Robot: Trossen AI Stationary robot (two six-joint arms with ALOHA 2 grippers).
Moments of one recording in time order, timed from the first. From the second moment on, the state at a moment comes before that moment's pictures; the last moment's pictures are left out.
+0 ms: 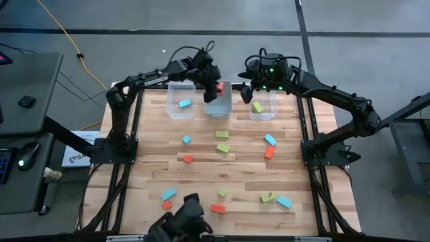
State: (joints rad) left arm 0.76 1.98 1.66 -0.58 0.31 0.37; right arm -0.47 1.39 1.41 -0.47 -0.05 0.07
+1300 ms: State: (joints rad) left arm 0.77 2.16 1.66 -0.58 0.25 0.39; right arm -0.47 1.39 1.41 -0.49 -0.05 0.11
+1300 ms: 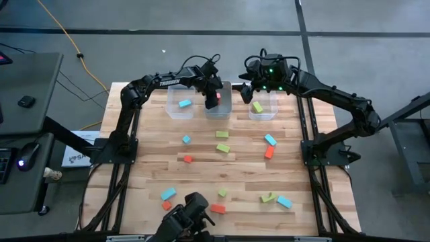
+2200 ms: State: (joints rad) left arm 0.77 2.16 1.93 -0.89 0.21 0.40; right arm -0.46 1.39 1.41 -0.54 -0.08 0.11
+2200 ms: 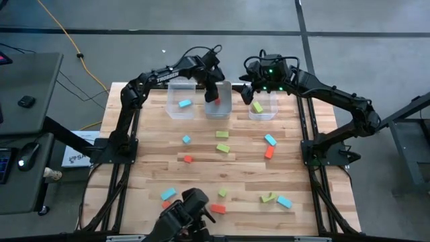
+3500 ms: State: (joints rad) left arm 0.69 1.86 2.14 -1.52 0.14 0.21; right arm -0.26 1.39 1.41 -1.08 -0.19 0.25
